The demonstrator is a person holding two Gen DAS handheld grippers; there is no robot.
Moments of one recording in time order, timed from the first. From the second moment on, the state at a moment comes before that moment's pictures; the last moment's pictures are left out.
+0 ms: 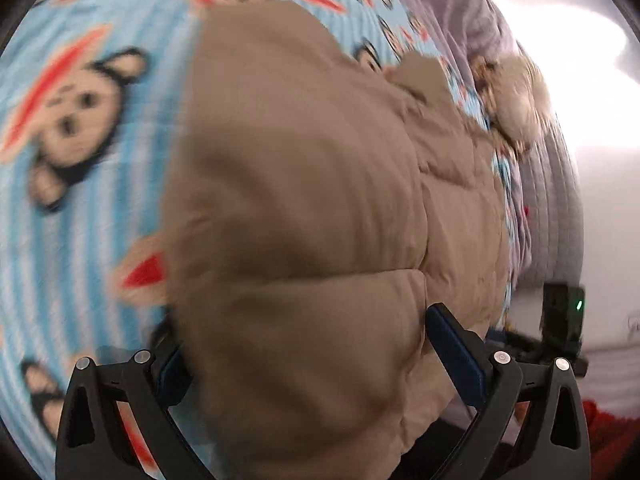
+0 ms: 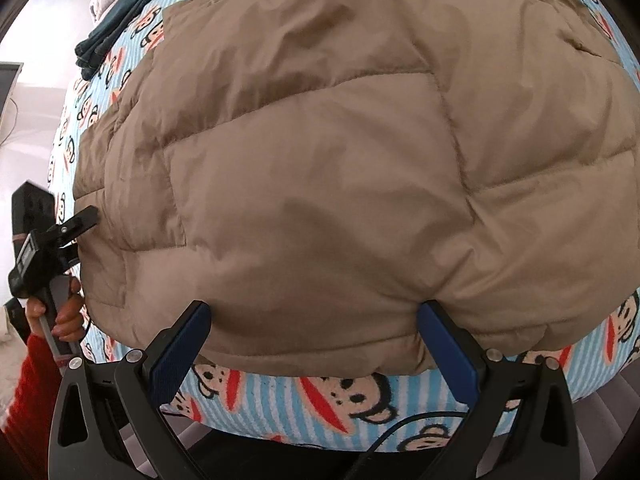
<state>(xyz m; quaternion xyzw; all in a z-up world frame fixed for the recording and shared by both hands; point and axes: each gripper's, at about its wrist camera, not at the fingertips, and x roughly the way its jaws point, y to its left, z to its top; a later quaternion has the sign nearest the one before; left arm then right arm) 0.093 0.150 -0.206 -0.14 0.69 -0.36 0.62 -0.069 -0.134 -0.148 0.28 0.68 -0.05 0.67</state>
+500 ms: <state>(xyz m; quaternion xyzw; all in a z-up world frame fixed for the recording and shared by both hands) 0.083 0.112 -0.197 -0.09 0.67 -0.42 0.61 -0.066 -0.133 -0.150 0.29 0.67 -0.06 0.68</state>
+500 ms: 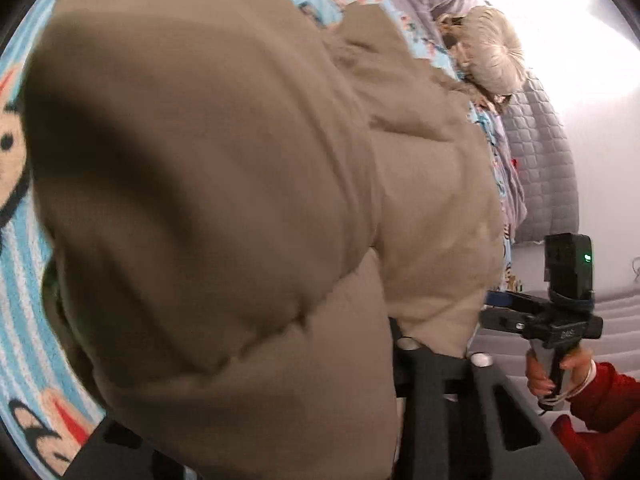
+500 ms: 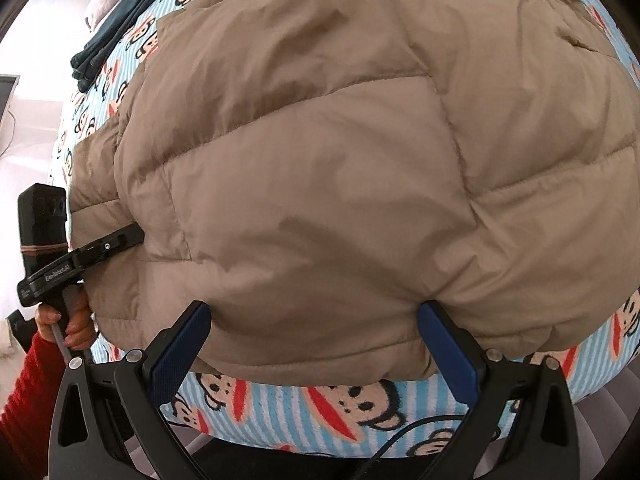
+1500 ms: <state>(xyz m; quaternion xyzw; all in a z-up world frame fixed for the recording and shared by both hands) 0.013 -0.017 -0.021 -0.02 0.64 -0.37 0.67 0.015 -0.217 -0.191 0.34 0.56 0.01 0.75</state>
